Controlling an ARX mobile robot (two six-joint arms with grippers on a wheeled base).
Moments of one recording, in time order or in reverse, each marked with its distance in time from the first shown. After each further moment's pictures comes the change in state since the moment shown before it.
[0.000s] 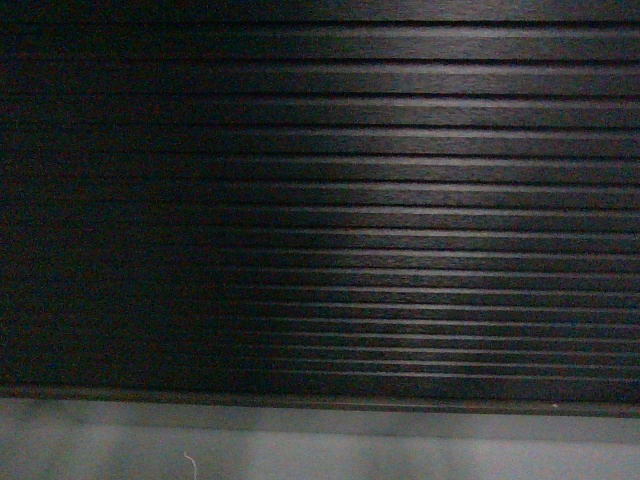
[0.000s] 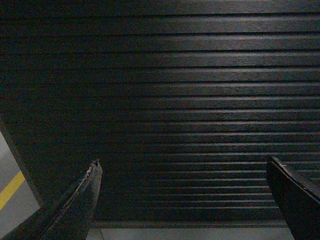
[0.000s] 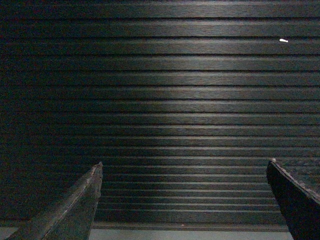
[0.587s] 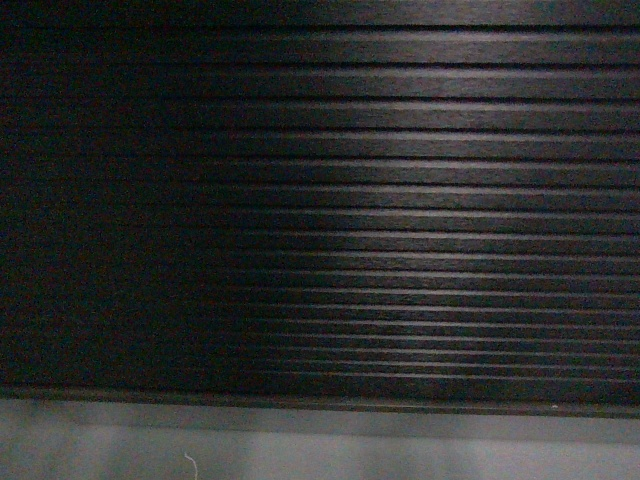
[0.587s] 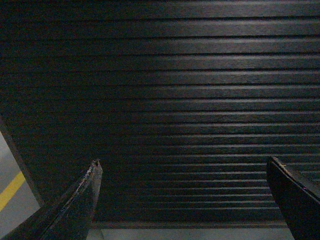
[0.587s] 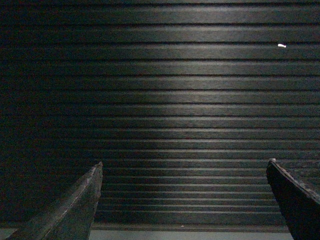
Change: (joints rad) left arm 0.000 0.000 0.000 -0.003 0.000 0.000; right arm 0.000 0.000 0.000 -0.003 0.000 0.000
